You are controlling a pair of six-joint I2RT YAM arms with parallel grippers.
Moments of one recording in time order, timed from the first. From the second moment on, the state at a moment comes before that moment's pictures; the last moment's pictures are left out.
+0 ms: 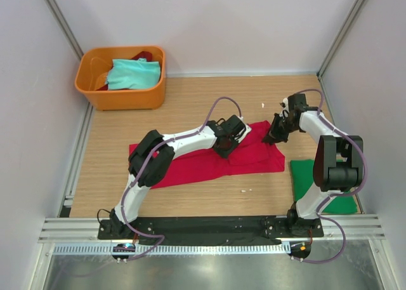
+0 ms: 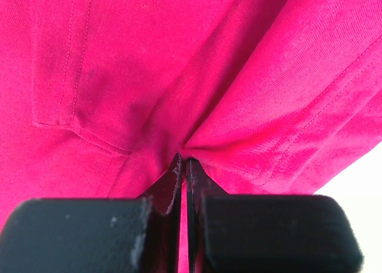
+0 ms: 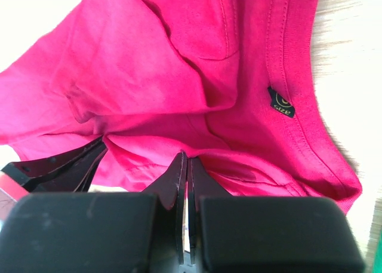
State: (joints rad) left arm -0.91 2.16 1.65 -0.63 -0.05 -0.05; right arm -0.03 1.69 1.12 -0.66 -0.42 0.38
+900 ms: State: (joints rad) left arm -0.91 2.16 1.70 -0.65 0.00 -0.09; right arm -0.03 1.78 1.28 -0.68 -0.45 0.40
